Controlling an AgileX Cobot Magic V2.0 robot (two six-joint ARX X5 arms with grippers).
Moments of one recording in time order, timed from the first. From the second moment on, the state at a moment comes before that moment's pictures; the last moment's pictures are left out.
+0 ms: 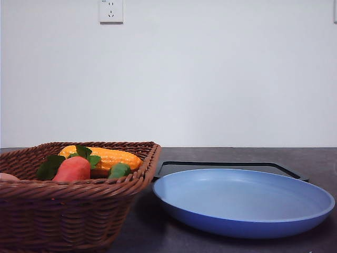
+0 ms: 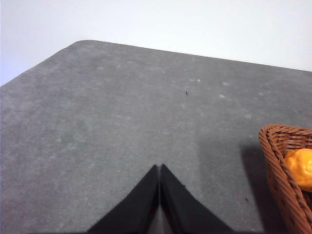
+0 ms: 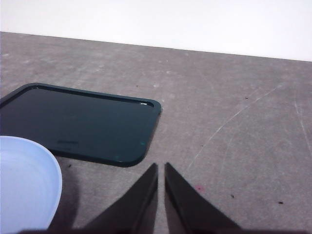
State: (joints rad) left_arx 0.02 0.00 0.03 -0.18 -0.07 -0.12; right_arx 0.08 0.01 0.02 -0.16 -0.08 -0.02
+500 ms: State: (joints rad) left_arx 0.02 0.00 0.03 -0.18 -0.07 -0.26; right_arx 0.08 0.01 0.02 -0.04 -0.08 0.03
